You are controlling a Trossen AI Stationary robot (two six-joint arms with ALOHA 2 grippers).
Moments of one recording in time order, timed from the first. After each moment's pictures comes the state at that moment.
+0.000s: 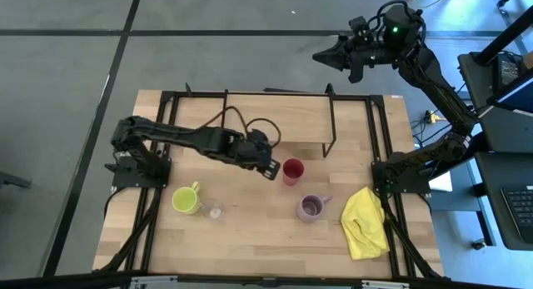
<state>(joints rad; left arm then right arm) -0.11 1.71 1.63 -0.91 -0.27 -1.09 -0.71 1.38 1.81 -0.51 -0.74 0.40</state>
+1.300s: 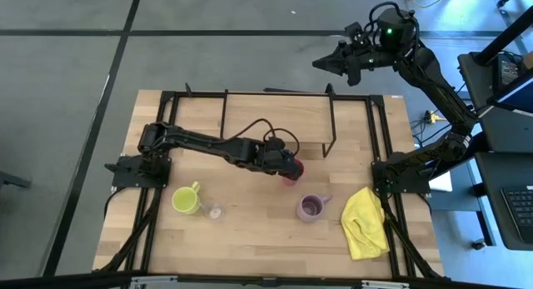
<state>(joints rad) -0.09 1.95 1.69 -0.73 -0.31 -1.24 -0.70 1.38 1.81 -0.63 -0.73 0.39</state>
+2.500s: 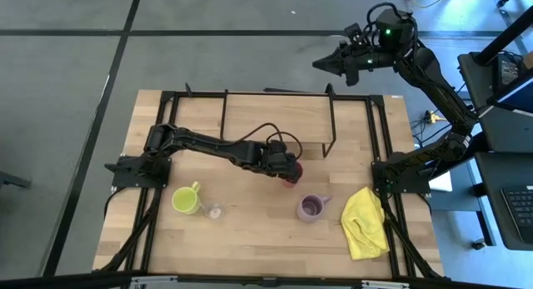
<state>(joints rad) -0.08 2.01 1.69 -0.74 -0.29 -1.19 -0.70 1.38 1.81 -0.66 -0.70 0.38</state>
